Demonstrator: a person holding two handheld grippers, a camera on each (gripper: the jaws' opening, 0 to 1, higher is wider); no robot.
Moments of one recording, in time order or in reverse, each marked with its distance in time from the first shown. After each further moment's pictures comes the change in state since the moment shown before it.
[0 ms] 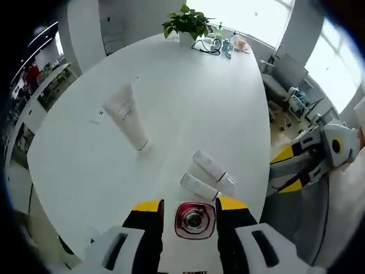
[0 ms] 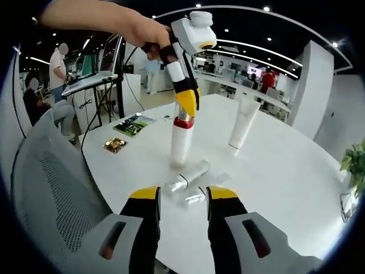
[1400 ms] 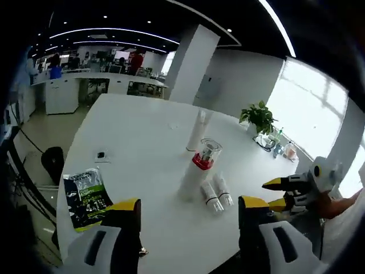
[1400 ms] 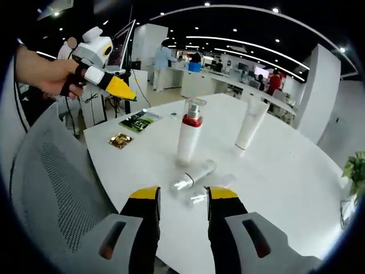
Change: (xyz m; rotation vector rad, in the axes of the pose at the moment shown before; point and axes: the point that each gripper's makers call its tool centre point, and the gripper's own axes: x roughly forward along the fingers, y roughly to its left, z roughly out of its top) left arm -0.056 -0.040 -0.147 -0.612 -0.655 0.310; right arm 0.002 0.006 -0.002 -0.030 0.018 0.021
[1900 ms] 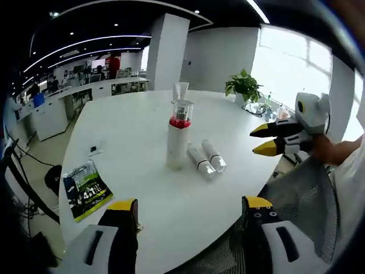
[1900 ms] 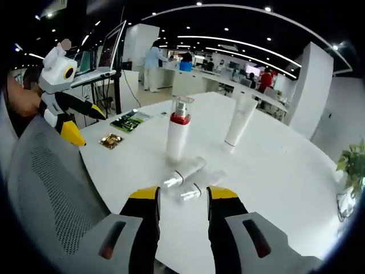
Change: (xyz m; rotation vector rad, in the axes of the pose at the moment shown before) left arm -0.010 -0.026 -0.056 0.166 0.090 -0.070; right arm -0.005 -0.018 -0.006 0.038 0.012 -0.083
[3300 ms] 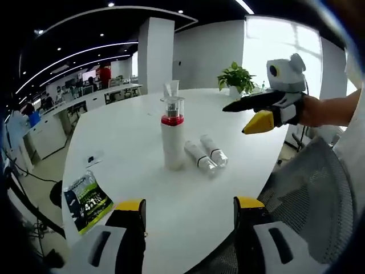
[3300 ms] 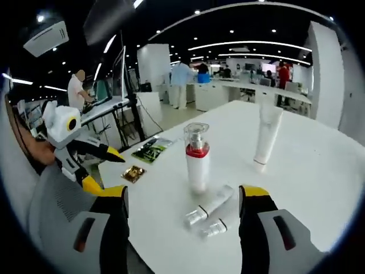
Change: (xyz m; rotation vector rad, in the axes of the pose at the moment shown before) left arm 0.015 0.000 -0.009 0.151 0.031 0.021; right arm 0.038 0.016 0.064 0.176 -0.147 0.303
